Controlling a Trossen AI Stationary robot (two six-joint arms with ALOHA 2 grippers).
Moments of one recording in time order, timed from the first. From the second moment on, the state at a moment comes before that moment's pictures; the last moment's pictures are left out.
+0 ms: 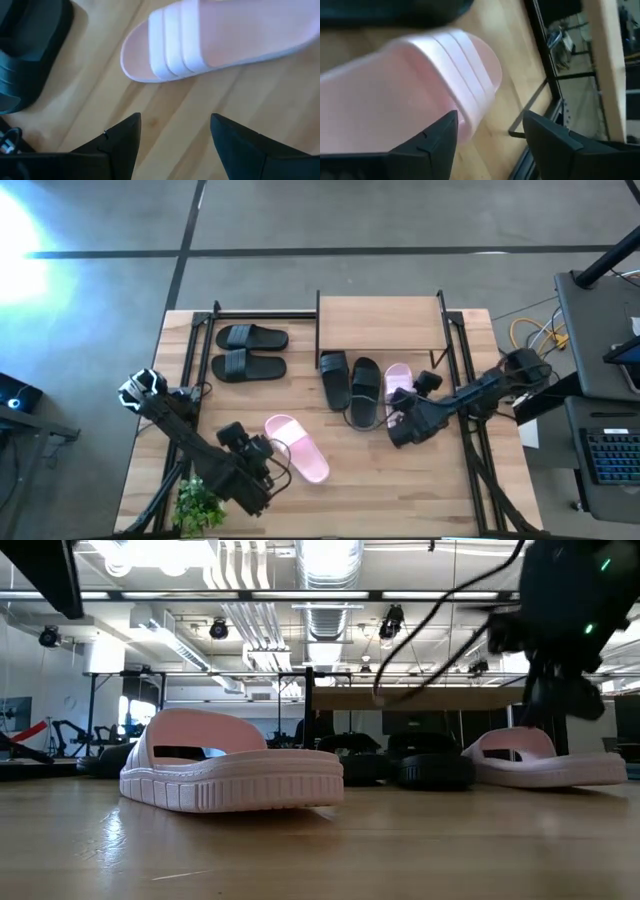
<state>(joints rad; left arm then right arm) -0.71 1.73 1.50 -1.39 -0.43 -1.29 0.40 1.58 0.86 -1.24 0.78 0.95</state>
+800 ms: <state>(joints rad) -0.46 1.95 1.51 -1.14 -0.29 -1.16 0.81 1.30 0.98 -1.51 0.55 1.53</state>
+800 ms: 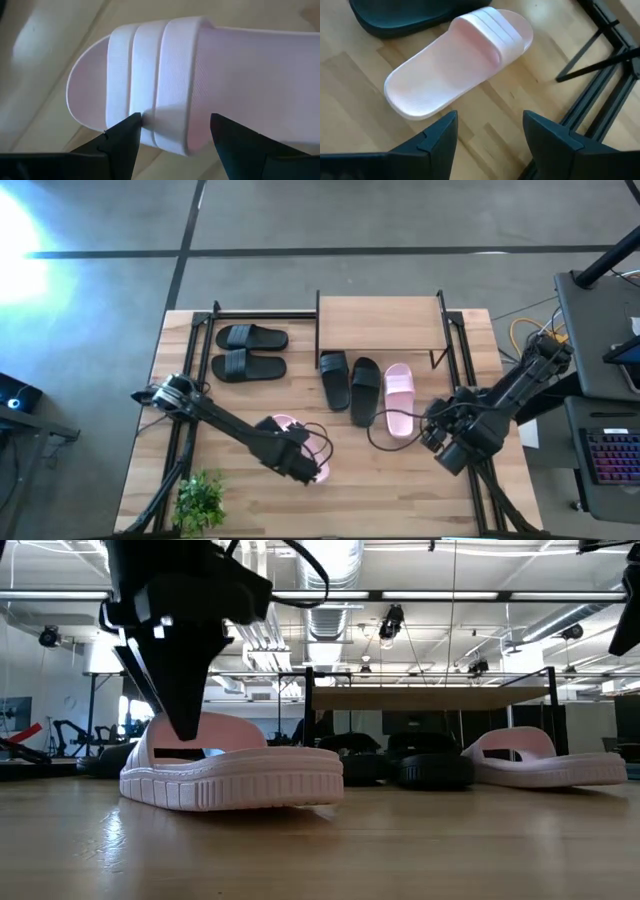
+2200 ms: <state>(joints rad) -0.40 1.99 1.73 -0.47 -0.47 -0.52 1.08 1.43 1.23 -1.57 0.43 1.85</state>
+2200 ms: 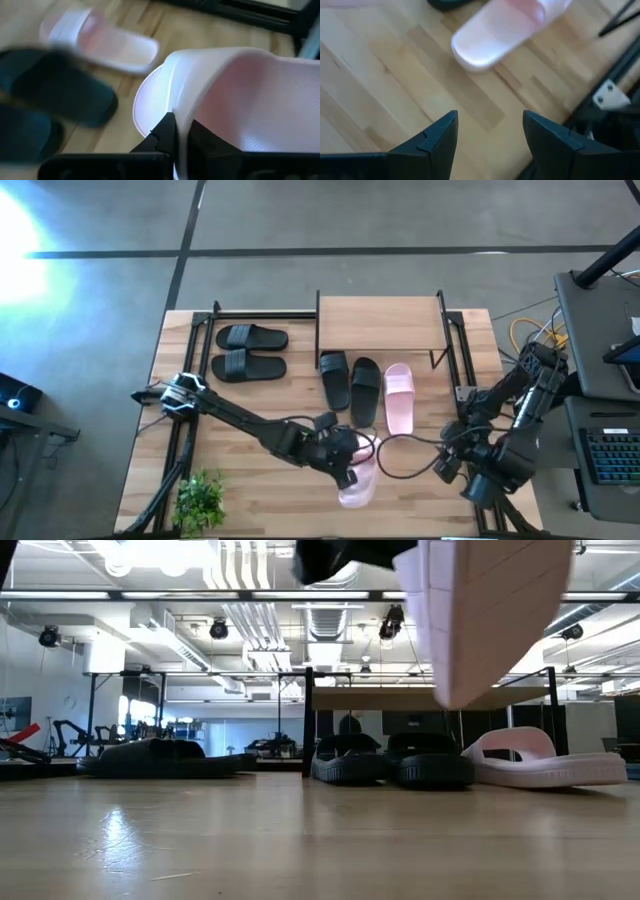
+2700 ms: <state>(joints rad) -0.42 2.23 1.85 -0.29 -0.48 0.10 1.27 1.51 1.19 -1.57 0.27 2.15</state>
